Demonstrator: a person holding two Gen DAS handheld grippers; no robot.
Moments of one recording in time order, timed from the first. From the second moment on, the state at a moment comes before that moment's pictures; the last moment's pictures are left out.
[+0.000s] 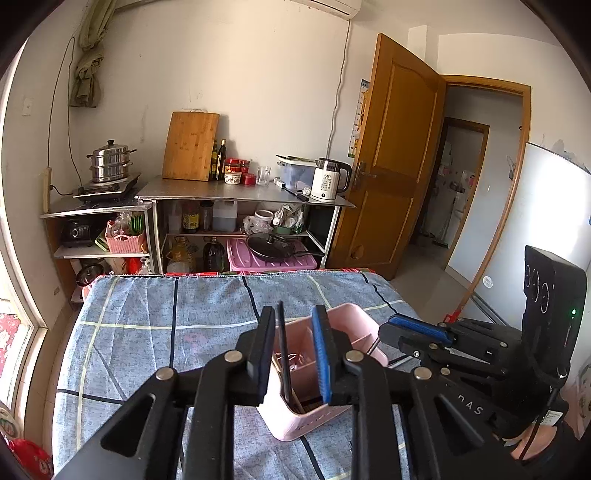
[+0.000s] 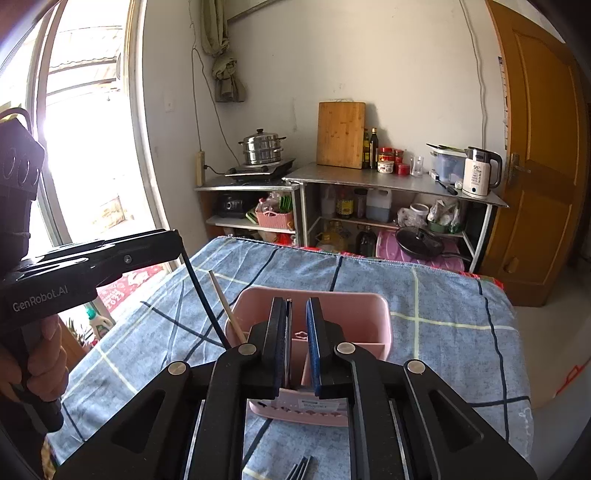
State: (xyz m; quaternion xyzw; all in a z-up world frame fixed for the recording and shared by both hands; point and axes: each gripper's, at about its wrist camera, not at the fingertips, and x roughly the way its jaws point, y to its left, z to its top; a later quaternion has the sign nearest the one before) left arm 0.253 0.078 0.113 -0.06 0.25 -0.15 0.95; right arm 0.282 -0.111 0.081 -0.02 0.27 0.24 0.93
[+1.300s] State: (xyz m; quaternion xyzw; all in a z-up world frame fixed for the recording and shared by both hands) left arm 0.125 0.028 -0.015 -0.06 0.33 -0.17 0.93; right arm 0.141 -0.202 -0.026 0.04 0.35 0.21 0.91
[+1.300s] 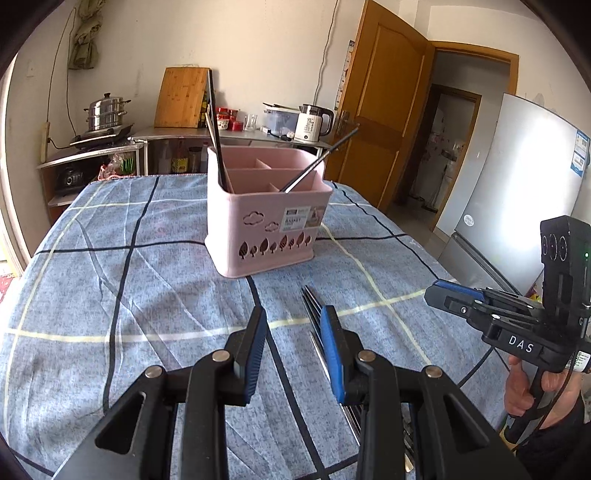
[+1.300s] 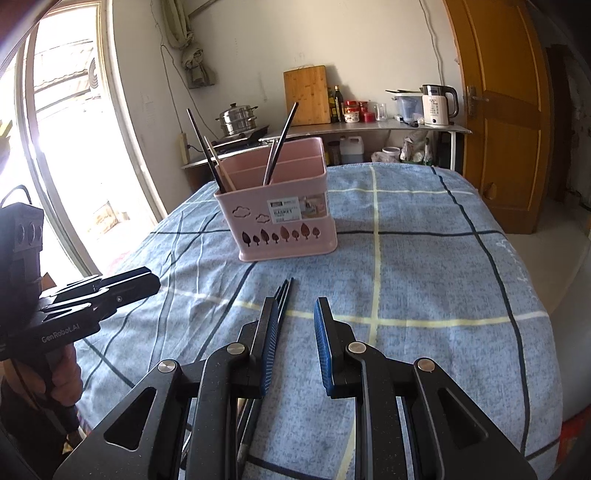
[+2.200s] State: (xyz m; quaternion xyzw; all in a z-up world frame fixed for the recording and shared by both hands) left arm 0.150 -0.026 -0.081 -0.01 0.43 -0.14 0.89; right arm 0.150 -0.200 -0.053 0.05 0.39 0.21 0.90
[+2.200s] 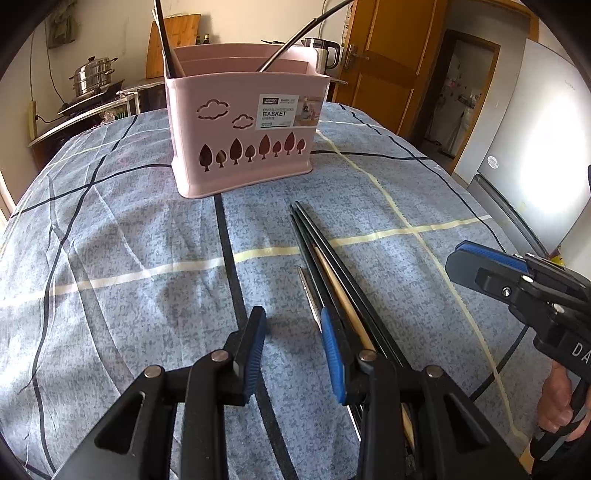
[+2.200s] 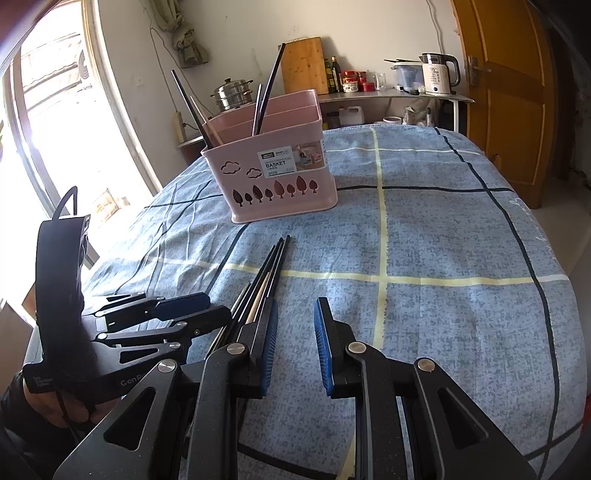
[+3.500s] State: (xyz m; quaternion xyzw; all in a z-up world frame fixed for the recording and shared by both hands) left arm 0.162 0.028 -0.084 -0.02 0.43 -0.09 0.90; right arm 0.170 -0.155 -0.089 0.01 0.44 0.22 0.87
